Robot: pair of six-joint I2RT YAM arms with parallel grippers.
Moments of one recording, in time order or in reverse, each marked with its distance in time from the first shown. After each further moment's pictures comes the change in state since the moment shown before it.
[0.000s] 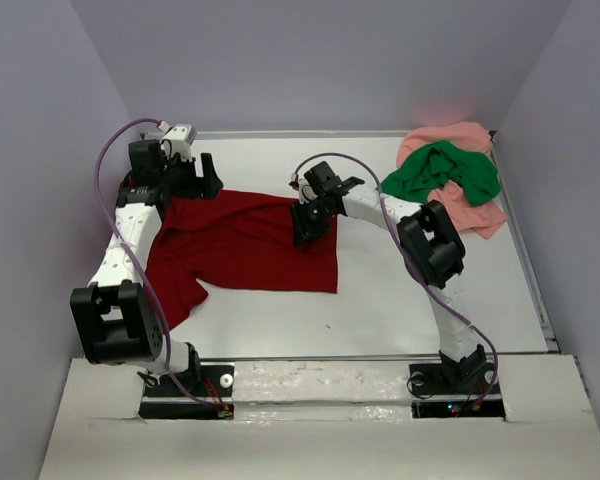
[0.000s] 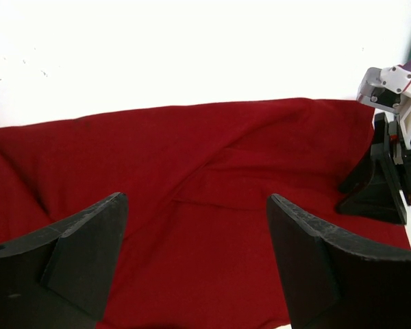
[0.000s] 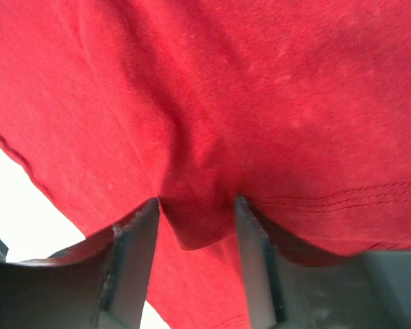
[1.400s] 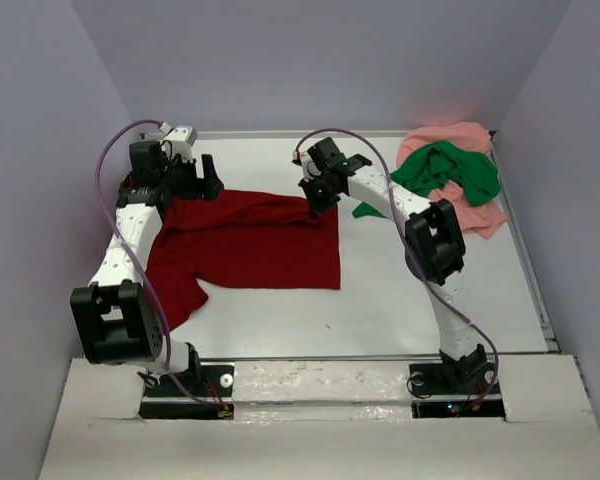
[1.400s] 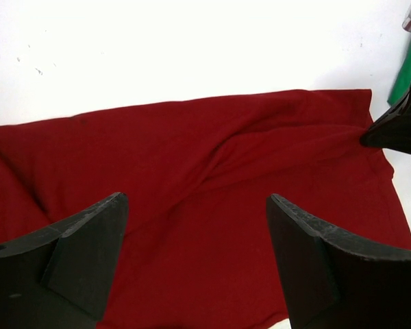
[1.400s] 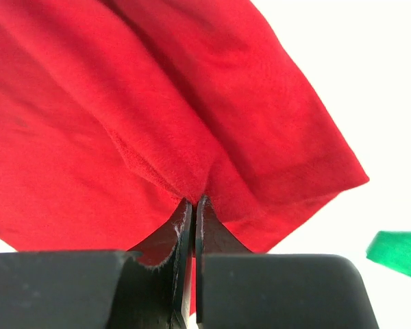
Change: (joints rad) left arm -0.001 0.000 -0.008 0.002 0.008 0.005; right arm -0.033 0.027 0.259 -0.177 0.235 -0.217
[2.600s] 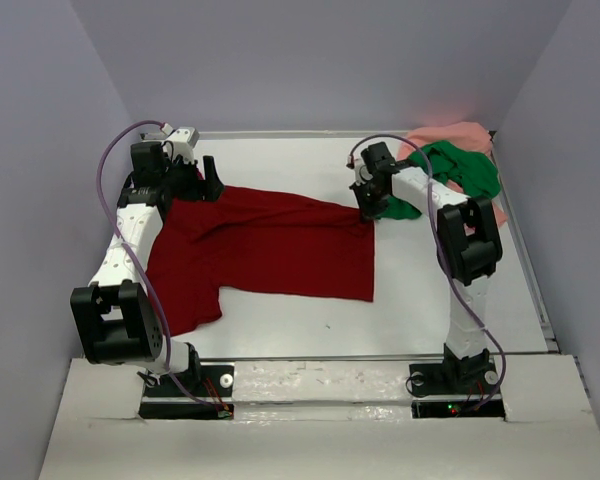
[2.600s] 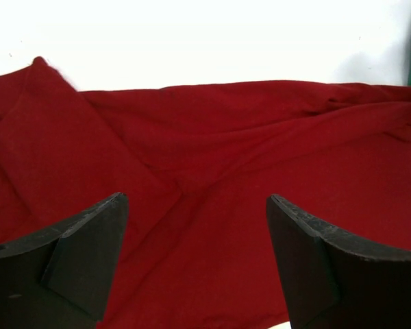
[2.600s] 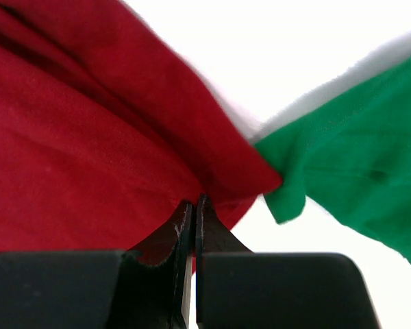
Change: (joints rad) left arm -0.006 0.000 0.000 -0.016 0.003 0.007; right arm -0.235 -0.156 -0.334 0.049 0.058 -0.055
